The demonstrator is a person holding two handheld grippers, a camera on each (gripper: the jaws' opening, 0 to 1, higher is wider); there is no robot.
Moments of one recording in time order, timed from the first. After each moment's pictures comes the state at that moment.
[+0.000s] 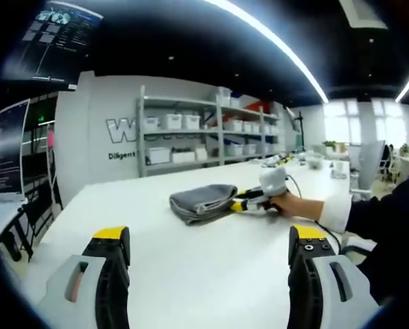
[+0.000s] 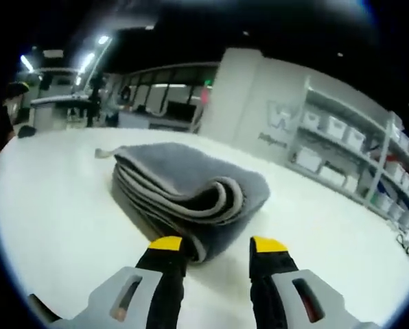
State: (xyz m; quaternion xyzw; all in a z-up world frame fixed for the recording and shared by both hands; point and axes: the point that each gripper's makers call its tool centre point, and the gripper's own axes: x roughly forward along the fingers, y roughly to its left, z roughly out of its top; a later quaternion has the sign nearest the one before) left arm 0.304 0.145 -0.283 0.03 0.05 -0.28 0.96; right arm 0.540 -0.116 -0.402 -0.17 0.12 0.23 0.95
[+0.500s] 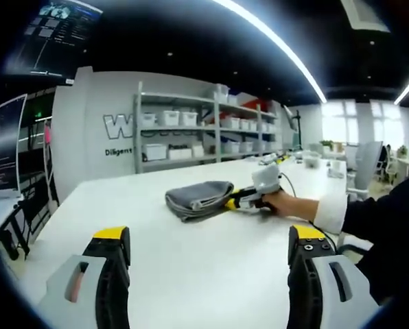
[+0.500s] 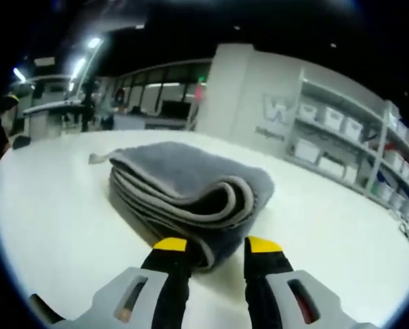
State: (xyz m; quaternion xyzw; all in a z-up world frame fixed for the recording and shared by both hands) left arm 0.304 0.141 -0.287 0.03 0.06 -0.29 0.96; right arm 0.543 -0.108 -0.405 -0.15 0.13 0.22 0.96
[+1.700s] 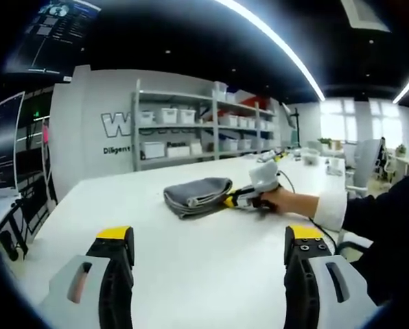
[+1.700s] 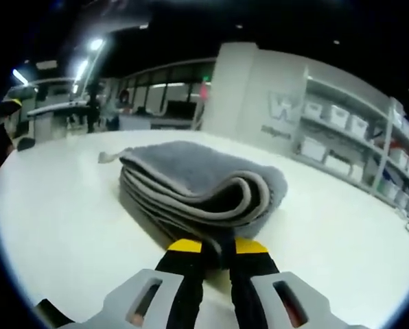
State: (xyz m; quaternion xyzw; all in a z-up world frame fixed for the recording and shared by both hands) left arm 0.307 0.139 -0.294 0.03 0.06 -0.29 0.95; right arm 0.539 -0.093 -0.409 -0.14 0.14 0.24 0.95
